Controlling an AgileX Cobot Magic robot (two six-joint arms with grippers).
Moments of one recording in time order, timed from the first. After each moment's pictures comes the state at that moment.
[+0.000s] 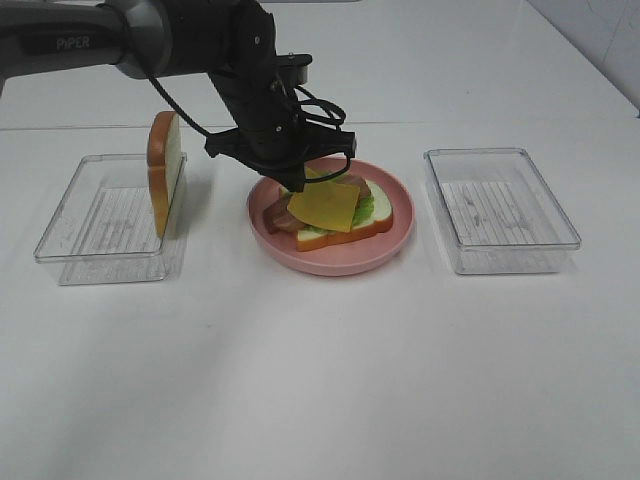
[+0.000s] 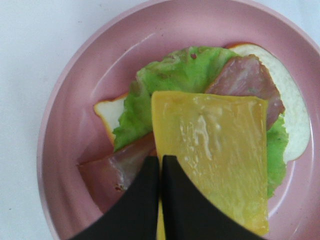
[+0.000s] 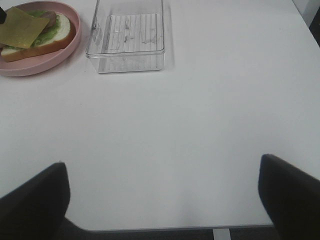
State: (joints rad) left arm -0.54 2.39 -1.99 -0.05 0.79 -0.37; right arm 0.07 0.00 -0.45 -0.07 1.11 0.07
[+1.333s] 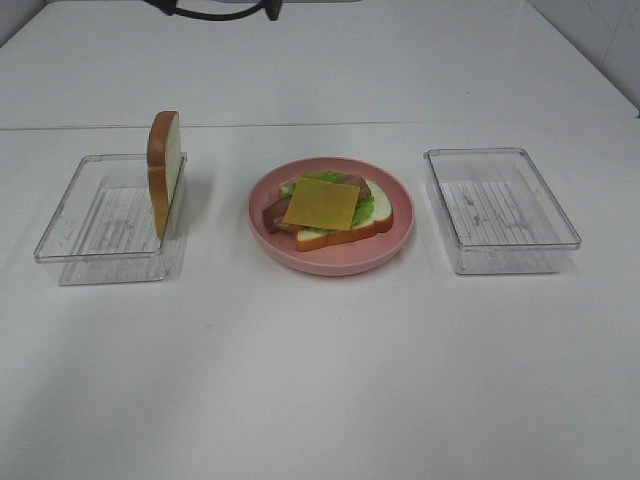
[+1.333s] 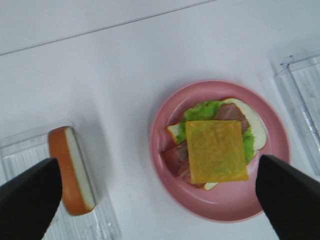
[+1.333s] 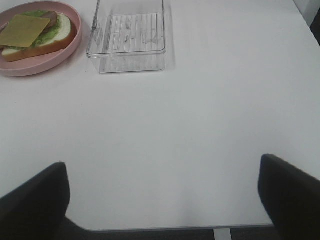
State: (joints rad) left arm -0.47 2.13 -2.27 0.05 1.21 -0.27; right arm 0.07 0.00 -0.45 -0.07 1.11 0.07
